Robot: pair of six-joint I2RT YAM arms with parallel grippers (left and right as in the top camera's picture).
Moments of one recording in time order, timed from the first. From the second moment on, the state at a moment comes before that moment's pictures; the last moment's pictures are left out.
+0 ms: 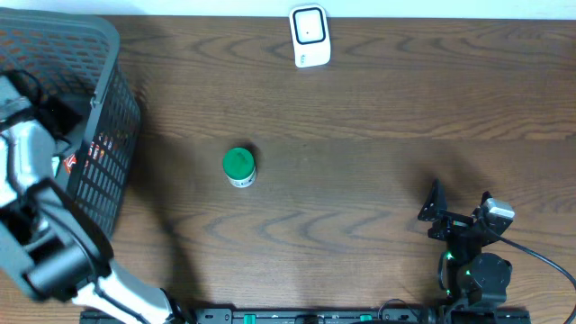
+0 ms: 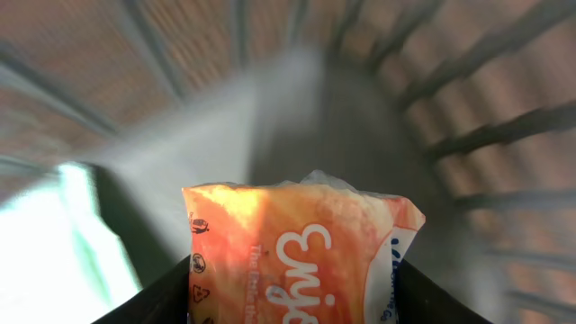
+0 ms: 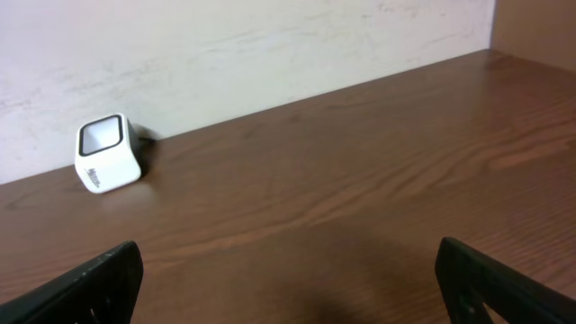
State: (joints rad) left arm 0.58 1.89 1.40 -0.46 0.01 -0.35; right arm -0.04 0.01 0.05 -0.17 0.10 0.26
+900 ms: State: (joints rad) left arm 0.15 1.33 1.40 -0.61 0.19 -0.36; right arm -0.04 0.01 0.05 -0.17 0.10 0.26
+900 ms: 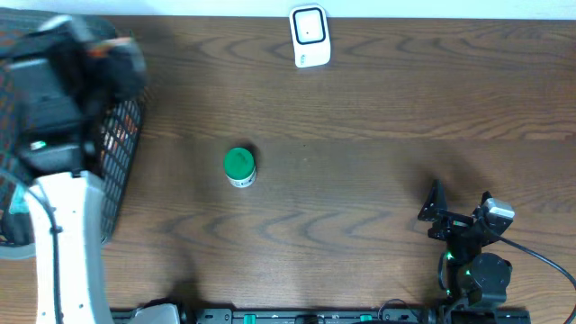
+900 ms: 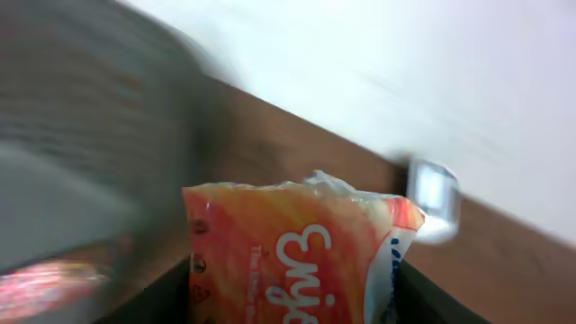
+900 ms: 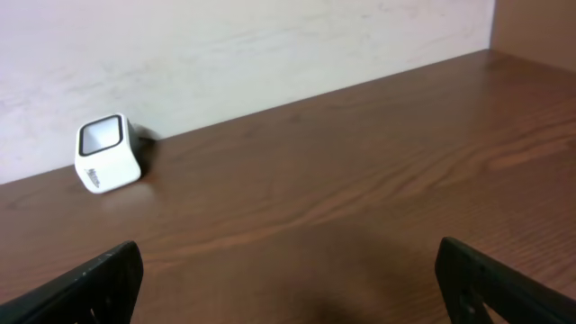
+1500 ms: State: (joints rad) left arm -0.50 1.69 1.40 -0.62 0.16 -0.36; right arm -0.04 0.01 0.05 -0.17 0.10 0.26
